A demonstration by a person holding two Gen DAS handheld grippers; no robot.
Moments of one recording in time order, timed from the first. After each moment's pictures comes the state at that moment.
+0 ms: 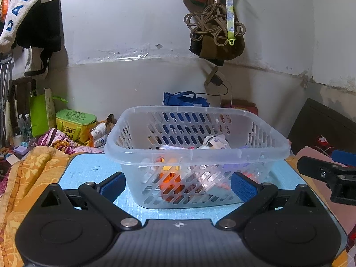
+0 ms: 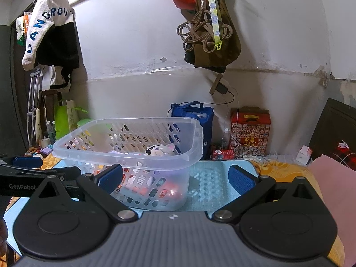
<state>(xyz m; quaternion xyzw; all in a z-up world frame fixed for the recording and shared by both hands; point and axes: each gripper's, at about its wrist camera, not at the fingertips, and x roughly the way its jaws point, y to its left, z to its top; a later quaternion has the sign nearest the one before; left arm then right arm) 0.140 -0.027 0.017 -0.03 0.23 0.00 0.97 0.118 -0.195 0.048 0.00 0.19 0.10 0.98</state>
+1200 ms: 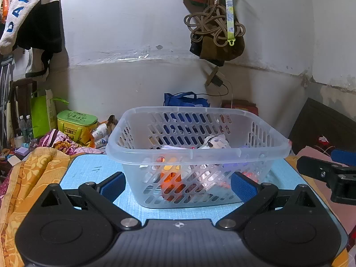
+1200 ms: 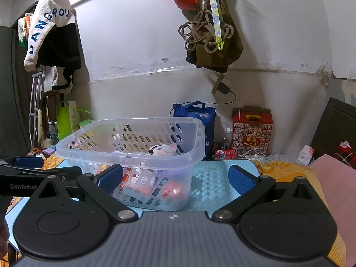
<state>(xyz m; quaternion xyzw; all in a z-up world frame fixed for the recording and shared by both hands) 0.137 -0.026 0.019 -0.03 0.23 0.00 0.97 0.114 -0.192 0.049 0.00 0.19 0.11 0.98</state>
